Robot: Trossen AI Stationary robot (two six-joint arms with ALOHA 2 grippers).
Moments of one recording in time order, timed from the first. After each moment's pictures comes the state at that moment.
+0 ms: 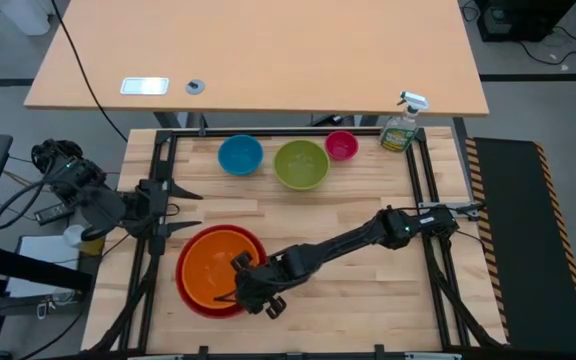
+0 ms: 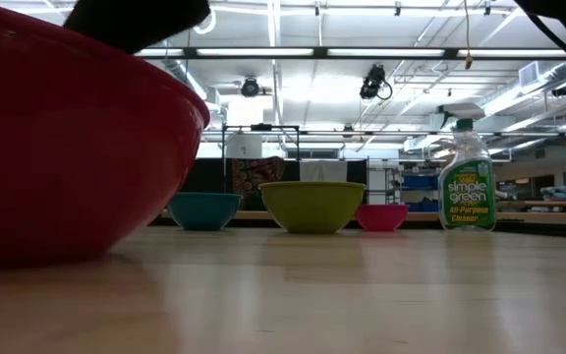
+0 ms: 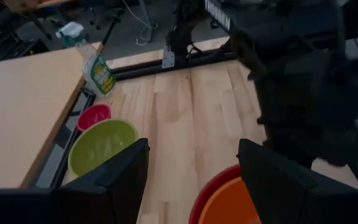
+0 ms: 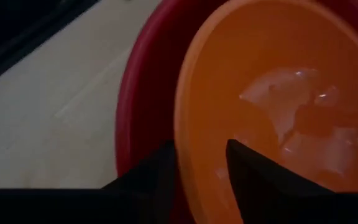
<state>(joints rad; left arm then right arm) -0.67 0.95 1.41 -1.01 -0.70 -0.18 0.34 2.46 2.35 -0.79 0.04 -0.41</state>
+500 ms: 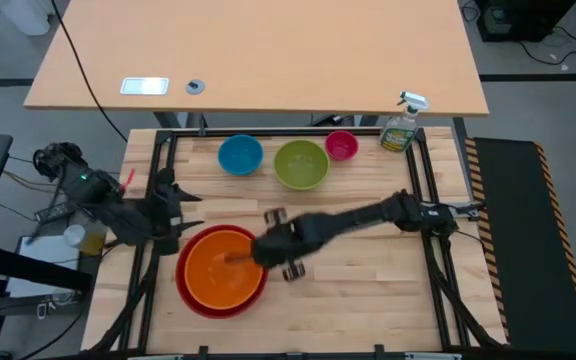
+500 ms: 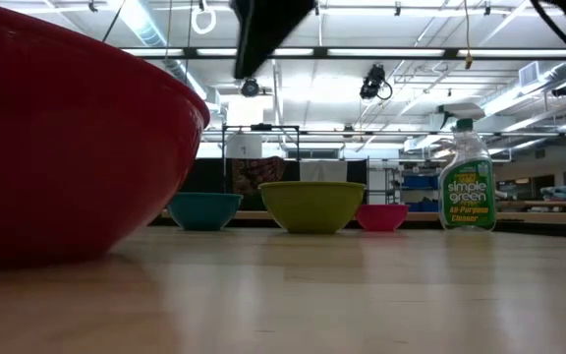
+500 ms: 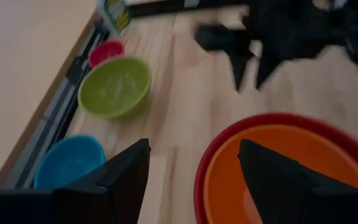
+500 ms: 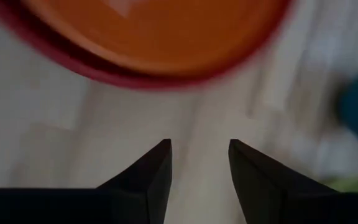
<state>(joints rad) -0.65 0.96 1.31 -1.20 -0.71 -0.44 0.26 2.30 2.35 -1.29 0.25 -0.14</state>
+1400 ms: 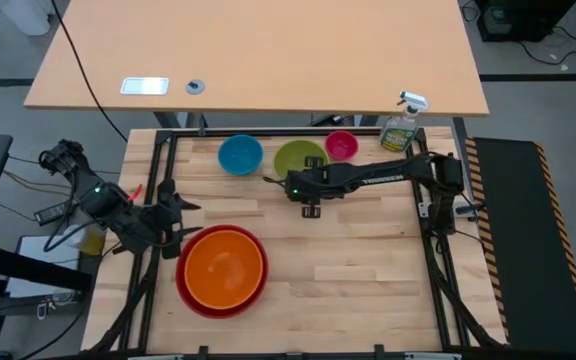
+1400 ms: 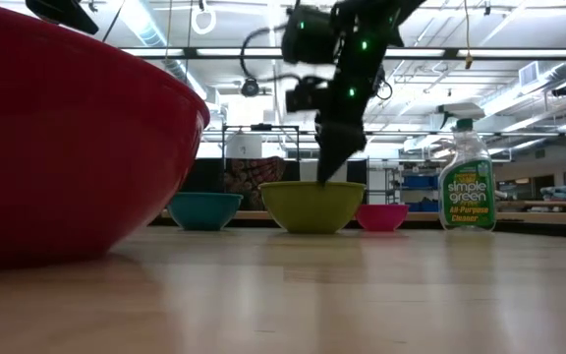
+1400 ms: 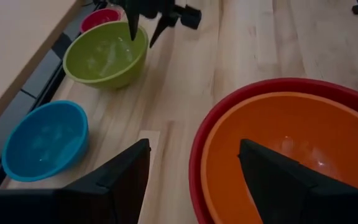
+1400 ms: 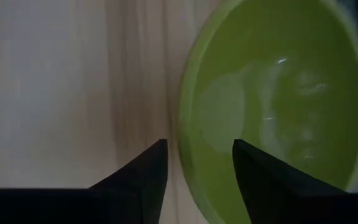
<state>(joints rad) -0.71 0.78 0.95 -1.06 -0.75 -0.57 -0.12 1.89 1.40 -0.70 0.39 -0.16</state>
